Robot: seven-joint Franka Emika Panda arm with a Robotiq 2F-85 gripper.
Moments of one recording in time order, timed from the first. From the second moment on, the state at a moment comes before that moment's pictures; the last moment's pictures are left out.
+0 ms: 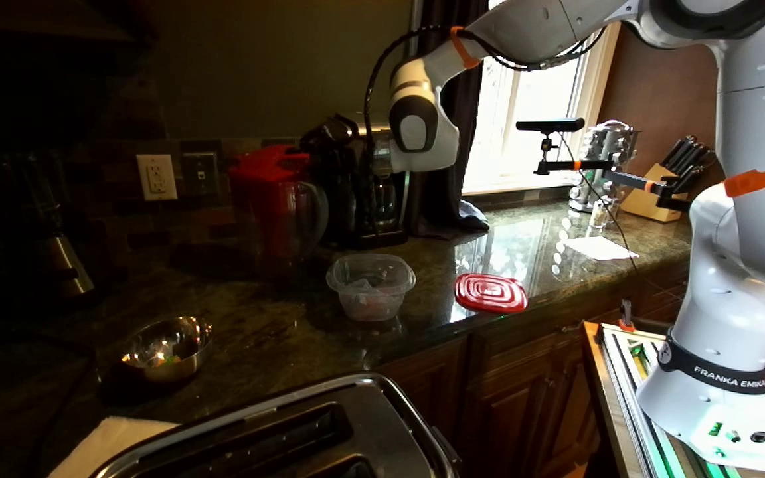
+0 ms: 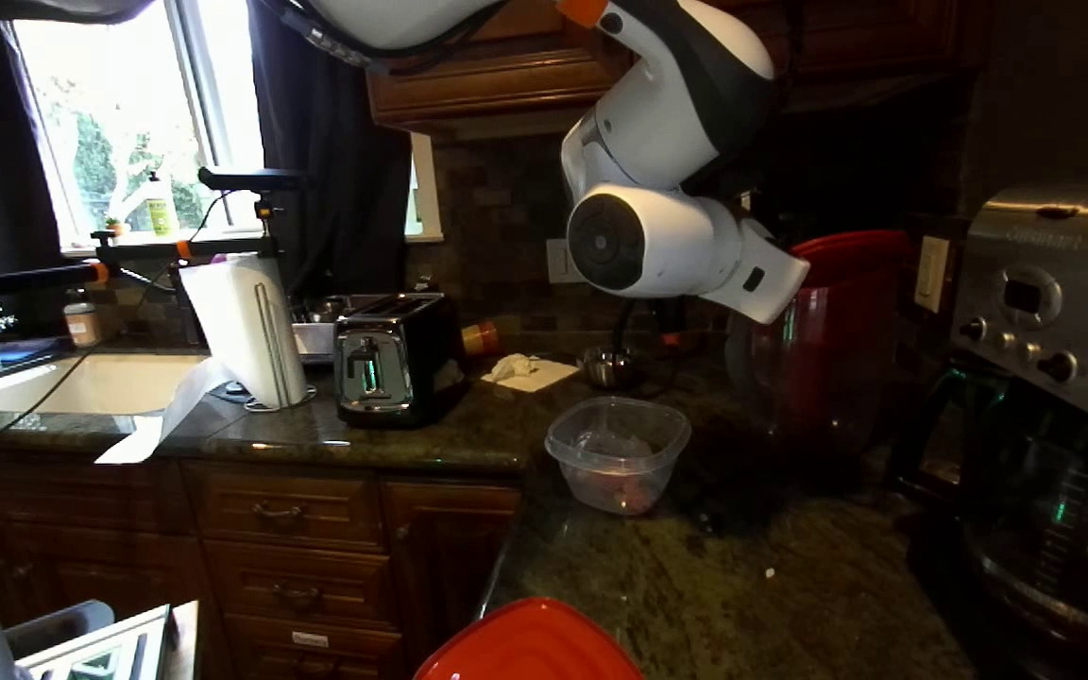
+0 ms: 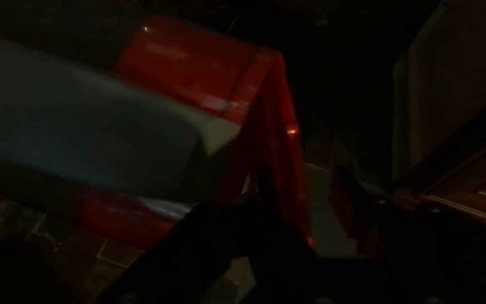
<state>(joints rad) 0.03 0.25 -0.13 -1.90 2.51 2.59 -1.34</state>
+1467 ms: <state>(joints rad) 0.02 -0.07 -0.05 -2.16 2.13 2.34 -0.70</state>
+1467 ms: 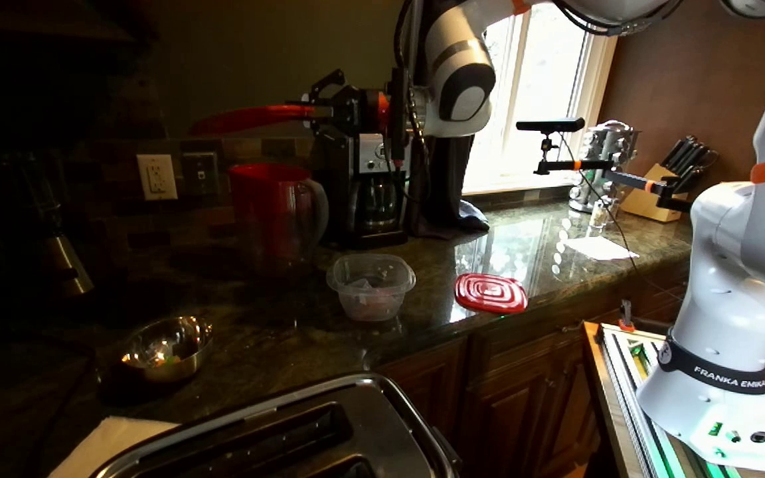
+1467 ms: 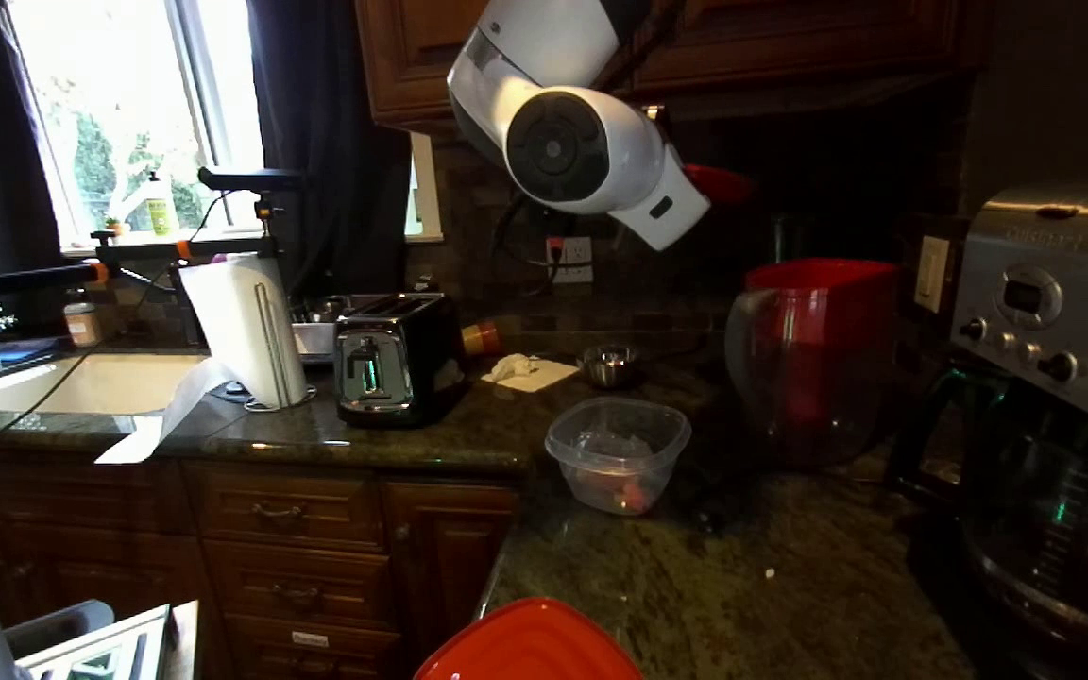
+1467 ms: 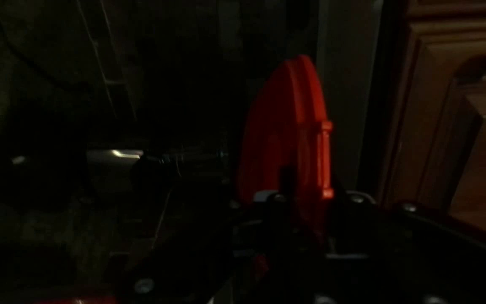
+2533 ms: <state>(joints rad) 0.05 -0.08 0.07 -2.23 1.97 2.09 -0.54</state>
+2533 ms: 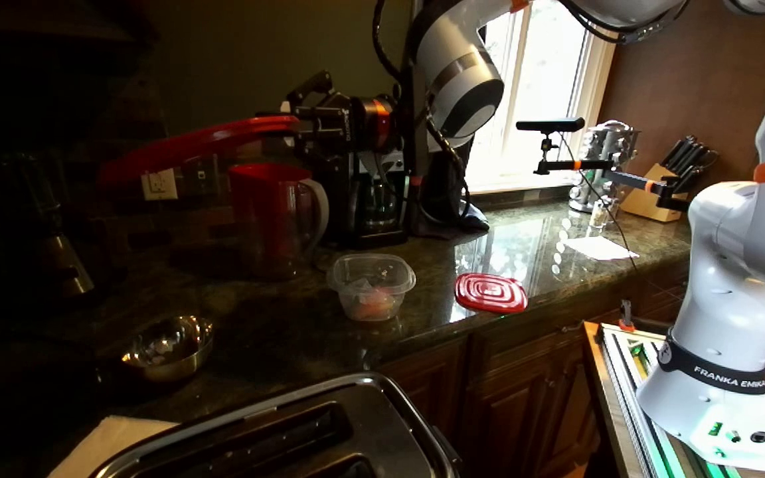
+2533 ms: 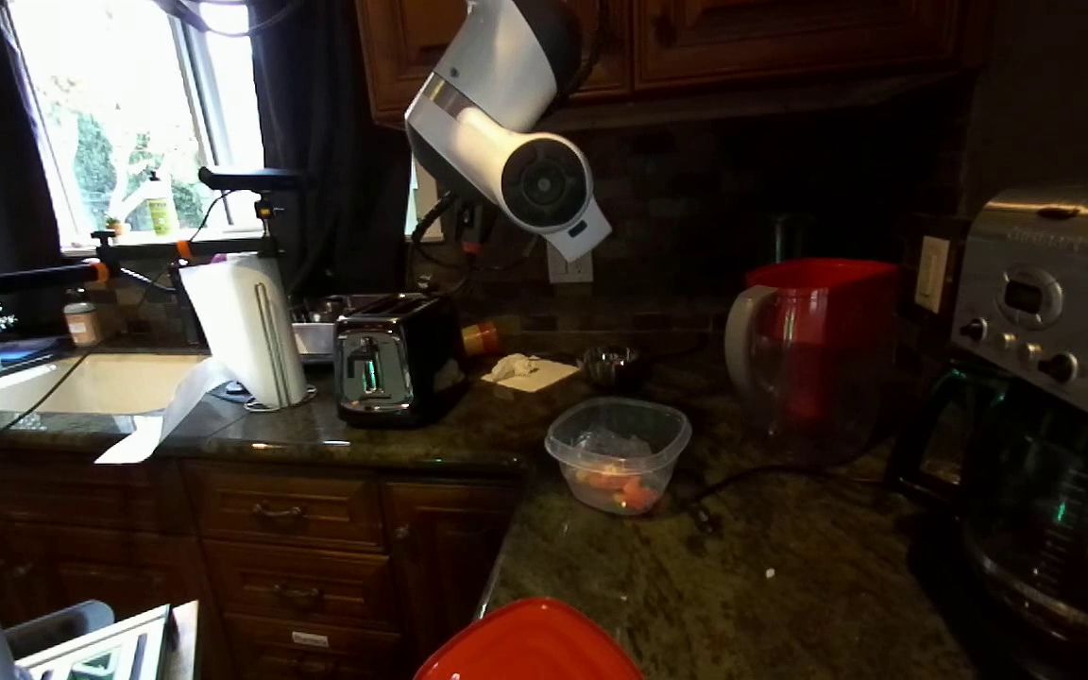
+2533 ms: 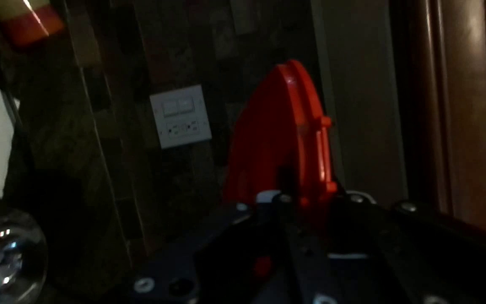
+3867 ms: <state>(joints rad) -0.01 -0.04 -0.01 -2.26 1.56 1.39 -0.63</state>
